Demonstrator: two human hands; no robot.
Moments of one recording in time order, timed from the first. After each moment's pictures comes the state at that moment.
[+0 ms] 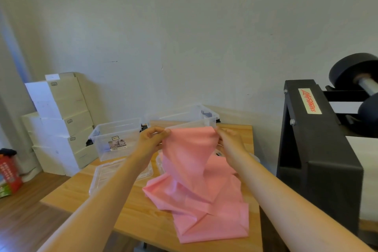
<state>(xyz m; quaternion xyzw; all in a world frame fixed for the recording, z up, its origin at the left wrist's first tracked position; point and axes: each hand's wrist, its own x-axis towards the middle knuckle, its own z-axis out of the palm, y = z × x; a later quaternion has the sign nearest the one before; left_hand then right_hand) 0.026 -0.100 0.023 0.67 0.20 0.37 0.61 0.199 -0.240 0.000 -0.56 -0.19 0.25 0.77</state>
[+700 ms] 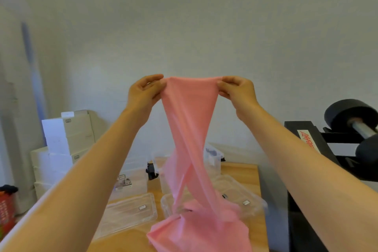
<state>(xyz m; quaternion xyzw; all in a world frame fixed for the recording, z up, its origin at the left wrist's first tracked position) 0.015 -0.118 0.235 0.64 0.02 0.53 0.56 0.193 -0.269 0.227 -0.49 -0.39 0.00 0.78</state>
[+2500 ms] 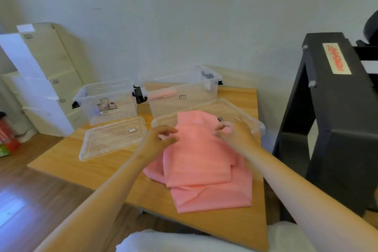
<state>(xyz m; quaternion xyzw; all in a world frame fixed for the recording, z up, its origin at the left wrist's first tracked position) 0.038 -0.072 -0.091 0.84 0.24 0.25 0.41 0.238 -0.246 -0.096 -0.80 -0.47 -0.01 0.38</state>
